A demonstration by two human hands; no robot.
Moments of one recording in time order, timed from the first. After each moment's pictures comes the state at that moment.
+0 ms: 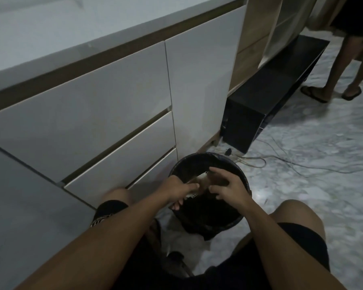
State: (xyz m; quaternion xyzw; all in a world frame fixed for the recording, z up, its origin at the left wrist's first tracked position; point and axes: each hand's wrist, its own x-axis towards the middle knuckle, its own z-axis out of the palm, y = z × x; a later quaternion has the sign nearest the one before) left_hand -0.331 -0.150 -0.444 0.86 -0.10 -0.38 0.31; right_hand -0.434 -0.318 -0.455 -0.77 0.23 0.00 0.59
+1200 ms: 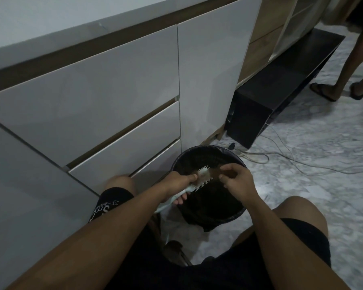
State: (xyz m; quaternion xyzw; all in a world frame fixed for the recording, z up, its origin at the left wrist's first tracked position) left_hand -0.333 -0.141 -0.456 0.82 -0.04 -0.43 0.36; right_hand -0.428 -0.326 -0.470 -0.79 0.31 -0.05 0.52
